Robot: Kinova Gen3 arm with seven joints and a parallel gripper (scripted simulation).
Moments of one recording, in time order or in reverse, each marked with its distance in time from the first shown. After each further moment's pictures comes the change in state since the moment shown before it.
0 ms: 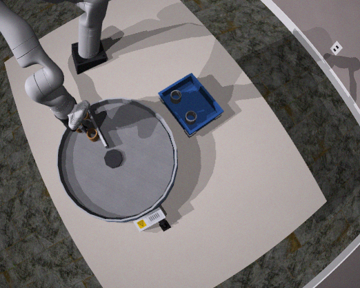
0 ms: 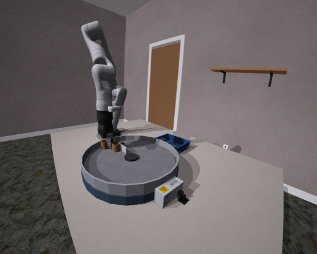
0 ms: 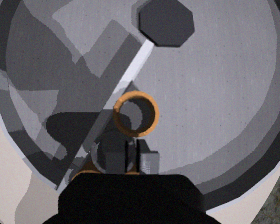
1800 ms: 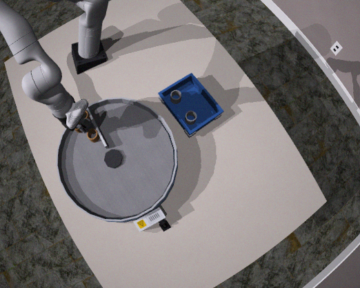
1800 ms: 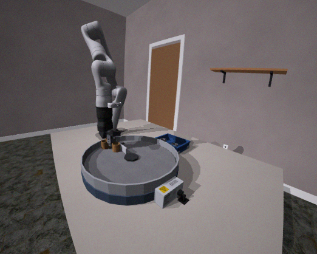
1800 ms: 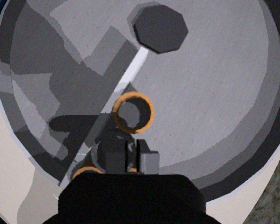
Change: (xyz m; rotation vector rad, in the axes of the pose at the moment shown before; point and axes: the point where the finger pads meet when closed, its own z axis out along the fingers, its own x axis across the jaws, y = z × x) arm 0.003 -0.001 -0.016 0.002 0.005 0.003
